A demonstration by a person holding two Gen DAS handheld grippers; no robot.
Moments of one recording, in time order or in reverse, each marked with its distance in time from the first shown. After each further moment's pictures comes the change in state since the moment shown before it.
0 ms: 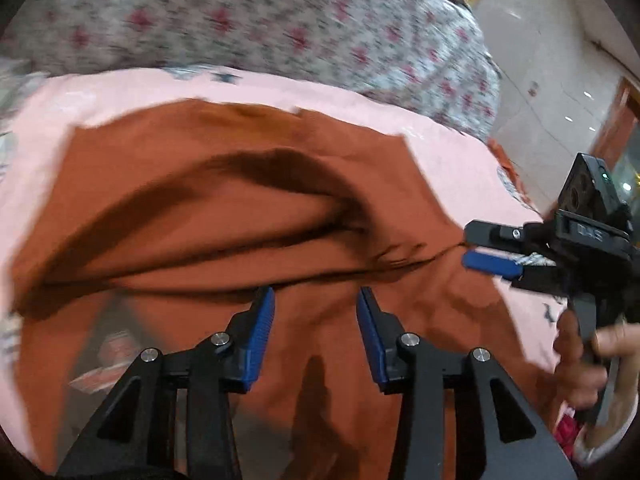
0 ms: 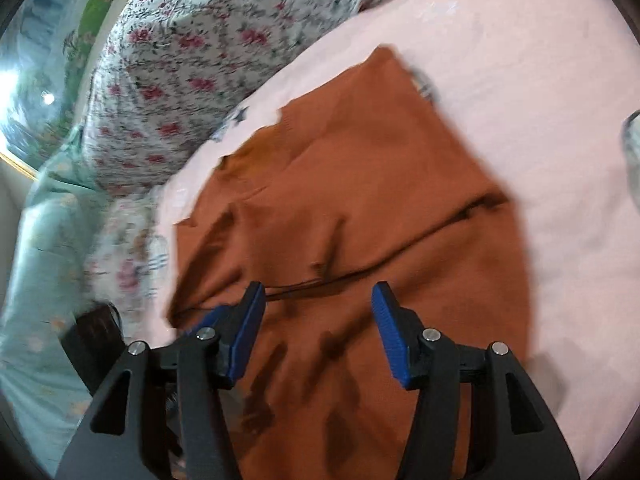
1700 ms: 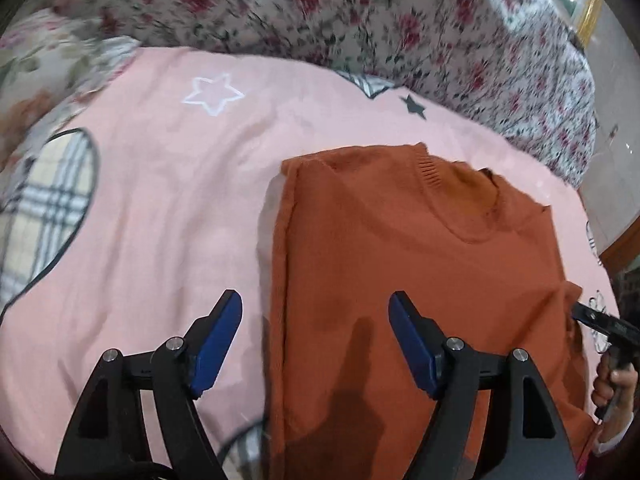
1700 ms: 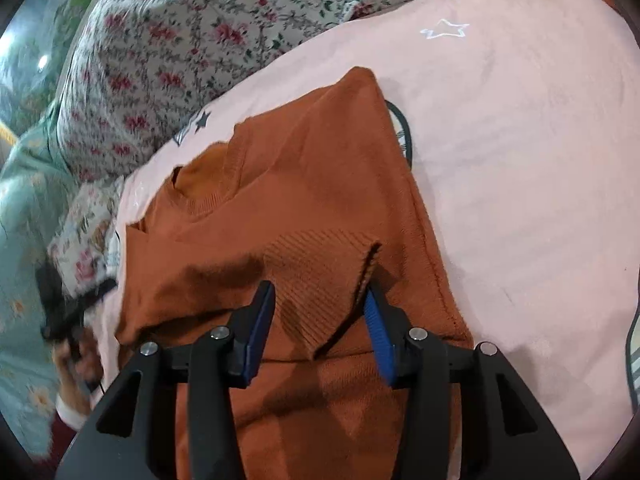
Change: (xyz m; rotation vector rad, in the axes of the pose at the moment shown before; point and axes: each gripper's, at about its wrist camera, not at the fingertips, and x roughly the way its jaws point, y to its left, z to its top) left arm 0.042 0.178 0.117 -0.123 0.107 0.173; right arm 0.025 -0.039 0.054 -0.156 0.021 -0.121
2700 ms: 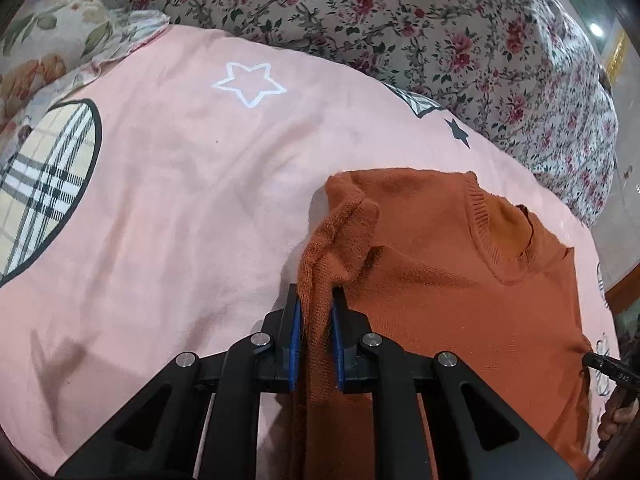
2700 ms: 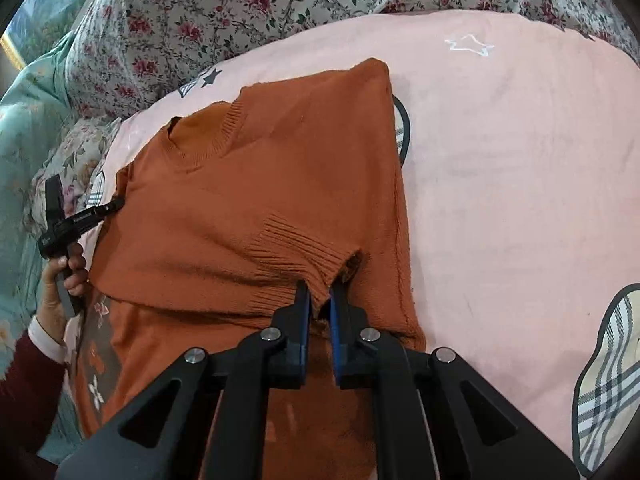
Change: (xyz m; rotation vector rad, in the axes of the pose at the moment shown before) left arm 0.020 0.028 -0.001 -0.126 -0.069 0.012; right arm -0.007 -0.003 0.006 -0.168 0.074 -0.079
